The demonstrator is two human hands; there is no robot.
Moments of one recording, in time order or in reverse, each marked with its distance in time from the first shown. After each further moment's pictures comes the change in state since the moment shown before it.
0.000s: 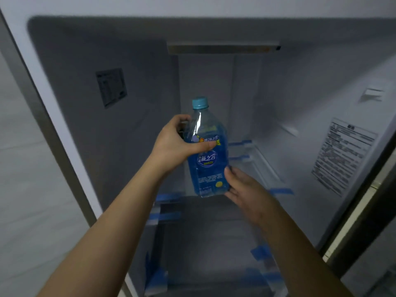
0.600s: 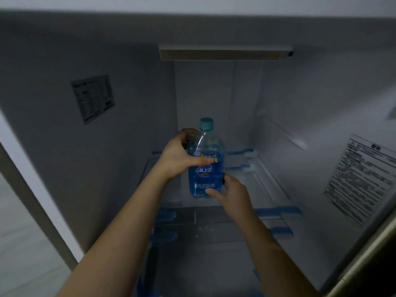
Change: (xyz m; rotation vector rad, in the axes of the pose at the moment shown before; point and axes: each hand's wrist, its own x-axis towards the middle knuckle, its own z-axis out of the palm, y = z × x) left_hand 0.068 -0.060 0.019 -0.006 -0.144 0.005; right_hand 0.104 0.054 -0.020 -0.695 0.251 -0.320
